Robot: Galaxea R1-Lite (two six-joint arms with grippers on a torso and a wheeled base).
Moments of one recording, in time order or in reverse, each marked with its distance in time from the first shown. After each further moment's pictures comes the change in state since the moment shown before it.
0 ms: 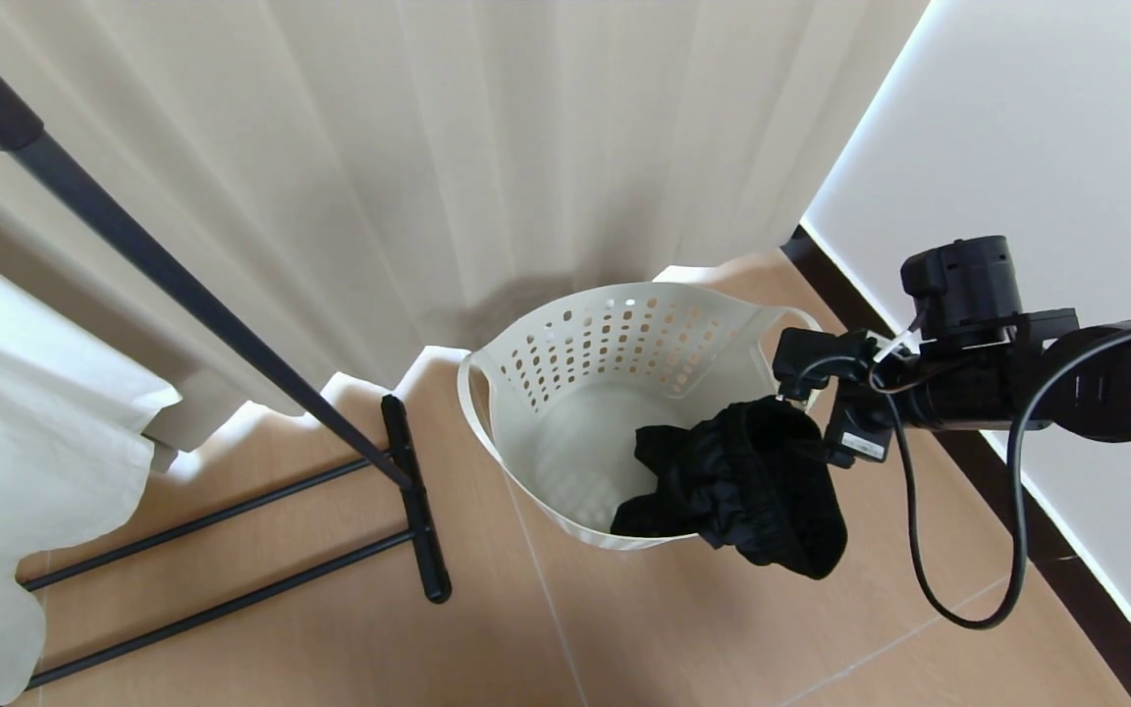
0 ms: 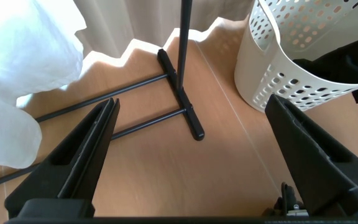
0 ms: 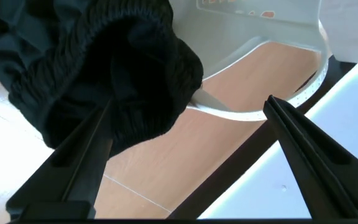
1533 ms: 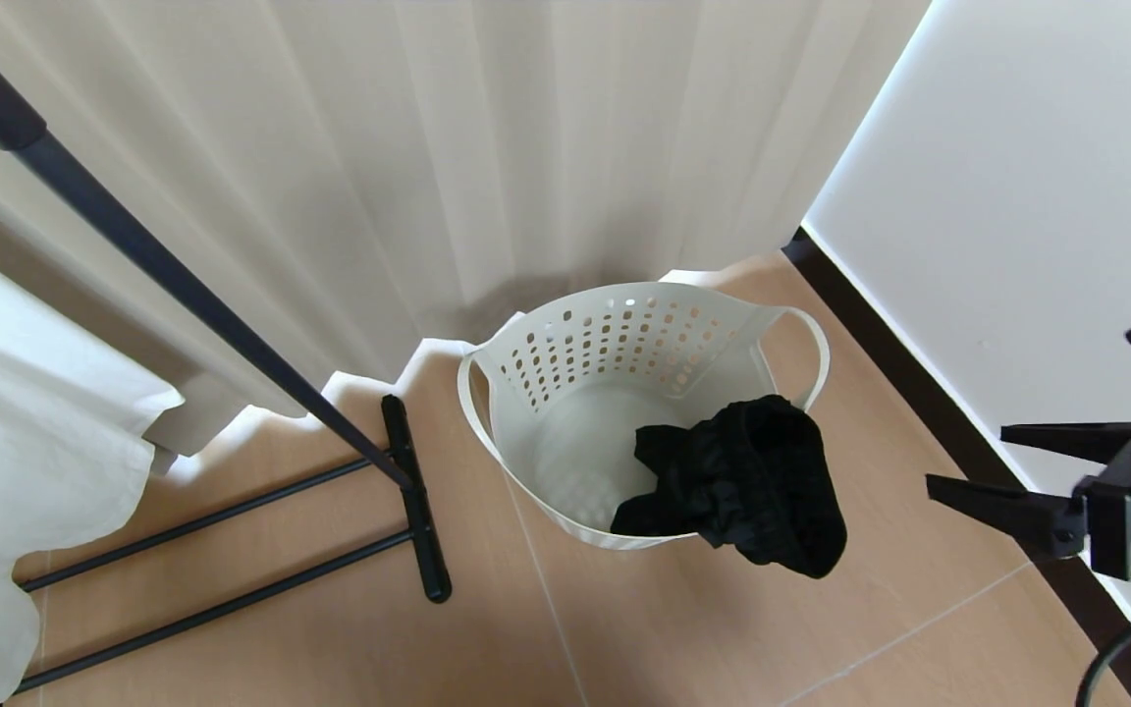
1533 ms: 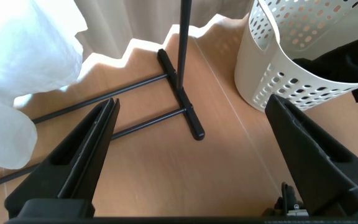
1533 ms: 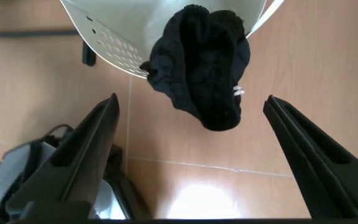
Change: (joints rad) left arm 0.000 0.000 0.000 0.000 0.000 0.002; right arm -0.117 -0.638 0.455 0.029 0.310 0.840
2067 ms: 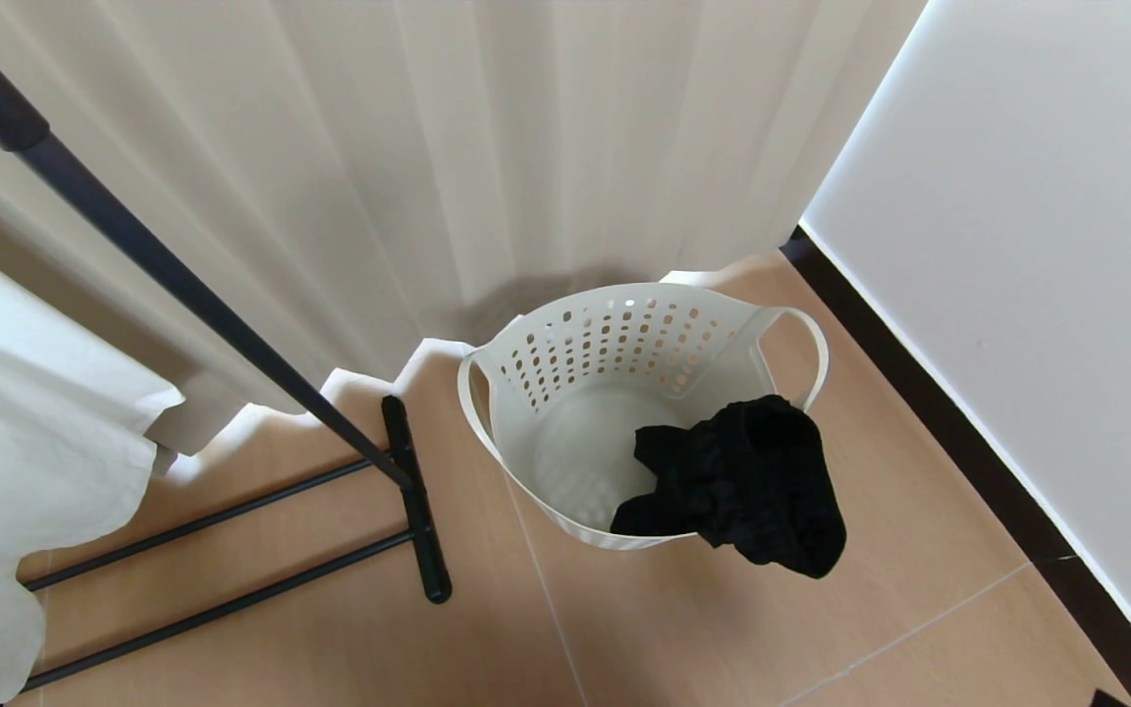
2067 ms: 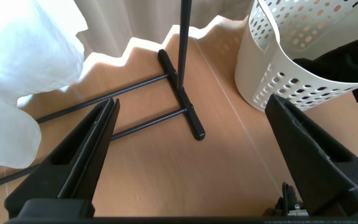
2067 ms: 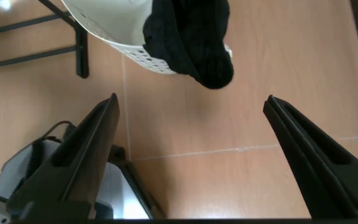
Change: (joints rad) left arm 0.001 0.000 0.000 0.000 0.000 0.004; right arm -0.058 -0.624 0.483 -0.064 -0.051 0.159
